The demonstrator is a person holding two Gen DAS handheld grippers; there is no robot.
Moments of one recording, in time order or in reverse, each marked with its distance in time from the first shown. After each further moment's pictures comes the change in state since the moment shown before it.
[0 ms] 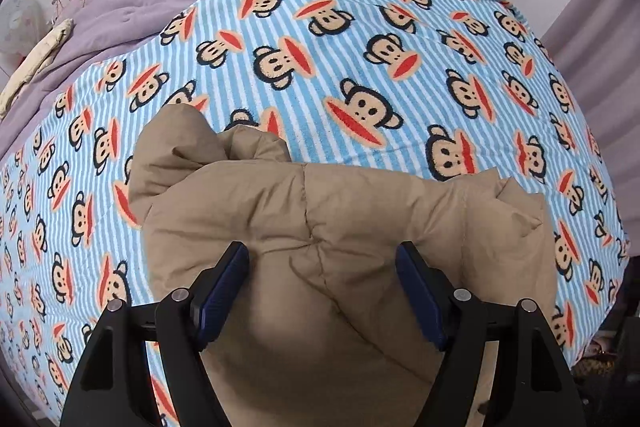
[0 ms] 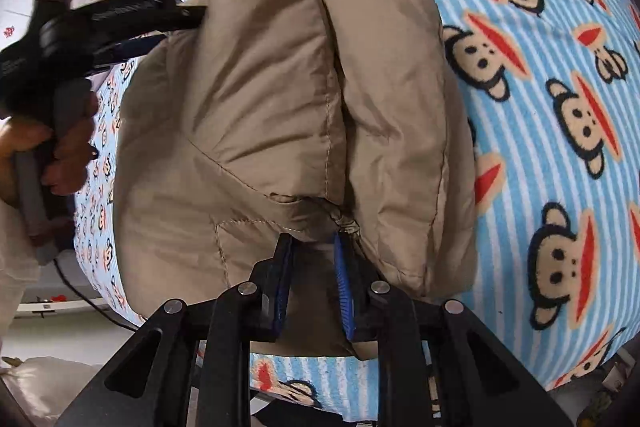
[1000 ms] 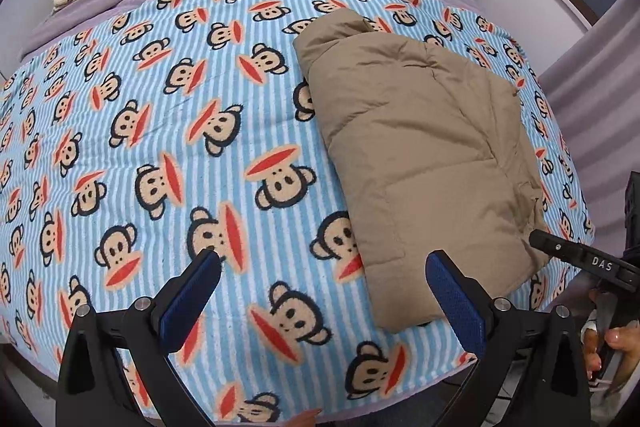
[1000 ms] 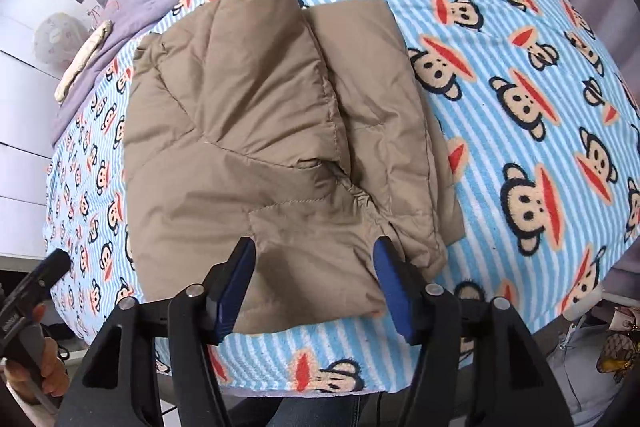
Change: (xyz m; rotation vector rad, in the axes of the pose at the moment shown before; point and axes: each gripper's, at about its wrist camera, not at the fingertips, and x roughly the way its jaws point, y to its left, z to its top) left arm -0.100 0.124 -0.192 -0.206 -0.035 -0.073; right arm -0.036 0.059 -0.023 0.113 -0.150 -0.173
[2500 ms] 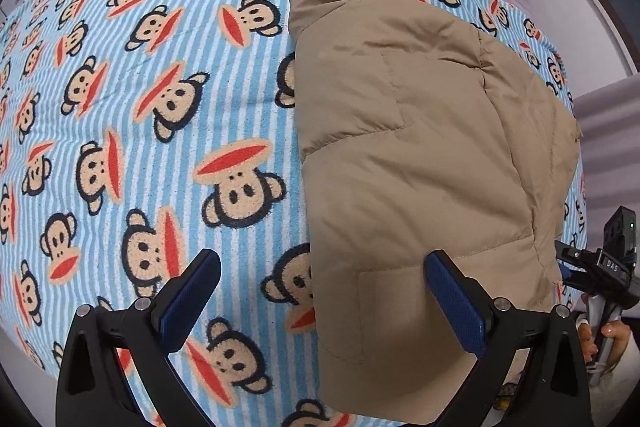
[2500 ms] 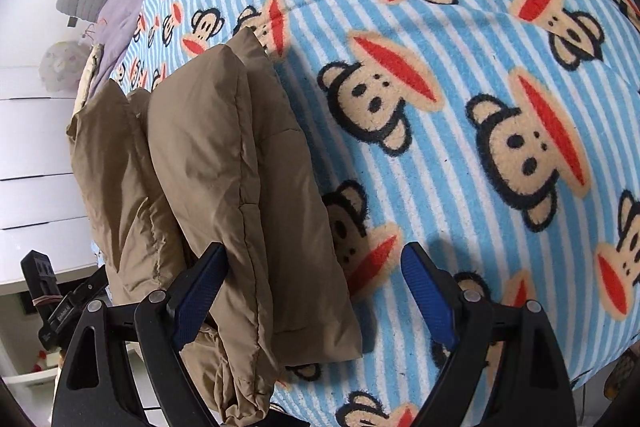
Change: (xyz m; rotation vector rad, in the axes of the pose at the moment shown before) left arm 0.086 -0.017 0.057 -0.187 0.159 -0.035; right arm 0.070 -0.130 0.103 0.130 0.232 0.227
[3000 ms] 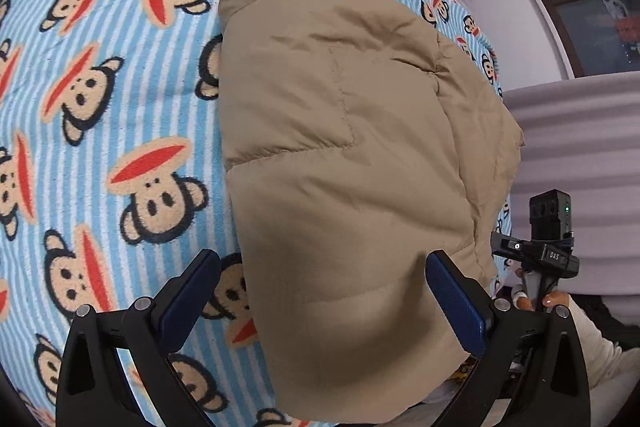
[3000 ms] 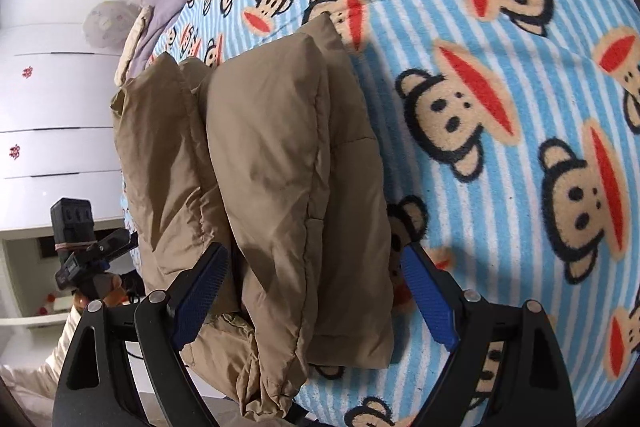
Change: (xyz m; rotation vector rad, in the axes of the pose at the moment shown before) left arm 0.029 0.010 0.028 0.014 0.111 -0.355; right arm 0.011 0.022 0.017 -0.169 0.096 0.141
